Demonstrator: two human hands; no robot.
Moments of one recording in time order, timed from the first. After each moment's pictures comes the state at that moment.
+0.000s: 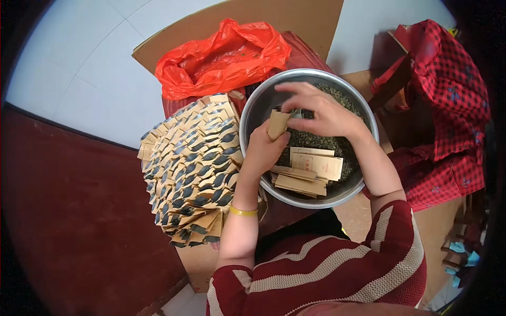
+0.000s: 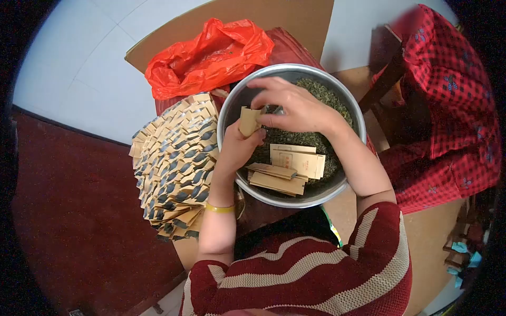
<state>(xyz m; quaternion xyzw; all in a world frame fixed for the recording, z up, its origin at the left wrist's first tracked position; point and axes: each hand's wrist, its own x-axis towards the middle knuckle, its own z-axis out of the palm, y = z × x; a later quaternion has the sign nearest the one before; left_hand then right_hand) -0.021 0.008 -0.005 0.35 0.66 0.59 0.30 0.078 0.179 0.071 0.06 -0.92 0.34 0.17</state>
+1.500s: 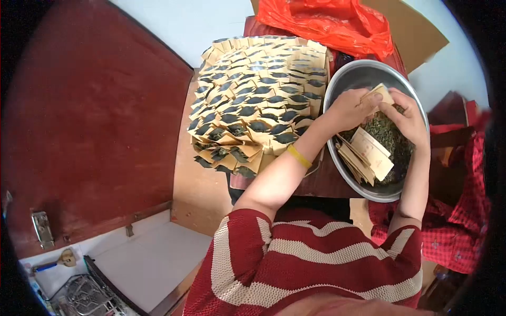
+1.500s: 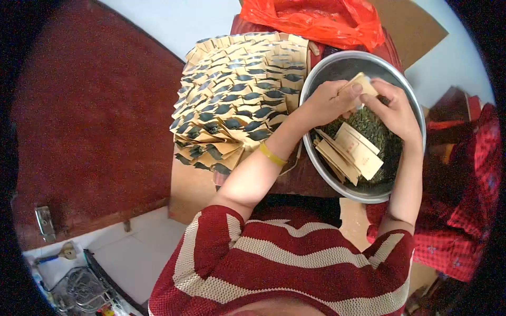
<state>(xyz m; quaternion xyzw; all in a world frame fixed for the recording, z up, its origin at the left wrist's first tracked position) -0.018 0.015 -0.004 0.34 0.56 0.68 0.33 0.079 0.183 0.074 0.01 -0.91 0.42 0.01</state>
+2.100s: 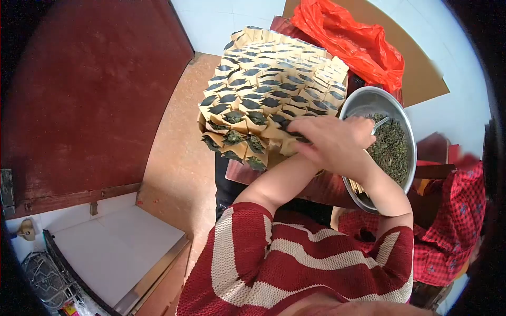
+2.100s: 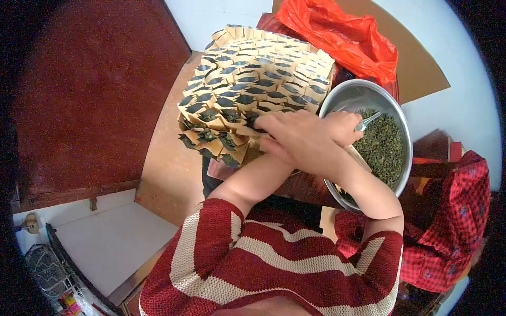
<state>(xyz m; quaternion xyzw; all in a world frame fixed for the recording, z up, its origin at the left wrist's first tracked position) -0.009 0.010 -0.015 0.40 0.75 0.50 0.14 0.039 -0.020 0.080 0.32 -0.93 0.19 0.05</state>
